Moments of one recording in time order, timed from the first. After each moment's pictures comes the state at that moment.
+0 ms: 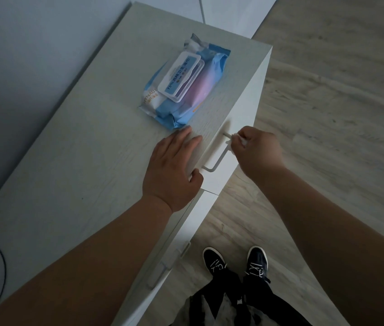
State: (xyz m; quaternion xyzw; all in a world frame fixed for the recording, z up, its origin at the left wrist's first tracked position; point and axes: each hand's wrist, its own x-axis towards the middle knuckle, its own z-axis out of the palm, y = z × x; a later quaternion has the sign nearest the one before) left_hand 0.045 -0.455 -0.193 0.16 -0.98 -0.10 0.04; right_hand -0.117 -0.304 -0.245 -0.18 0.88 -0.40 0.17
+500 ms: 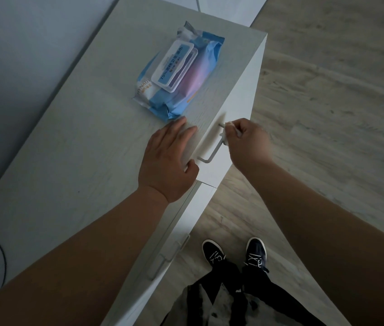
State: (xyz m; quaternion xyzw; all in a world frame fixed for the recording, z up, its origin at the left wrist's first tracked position) left_hand 0.043 -0.454 -0.190 0.16 -0.98 -0.11 0.04; right_hand -0.101 -0.311 -0.246 -0.10 0.86 -0.46 0.21
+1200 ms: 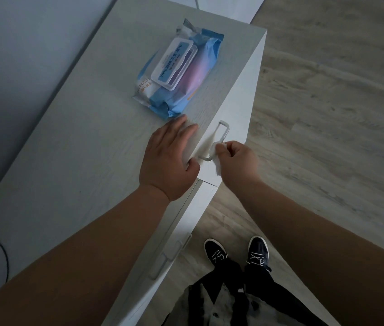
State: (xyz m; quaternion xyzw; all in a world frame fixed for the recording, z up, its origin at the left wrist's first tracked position) left_hand 0.043 -0.455 -0.190 0.16 -0.98 -0.12 0.06; right_hand -0.050 -0.311 -0.243 0.01 0.79 -0.52 0.32
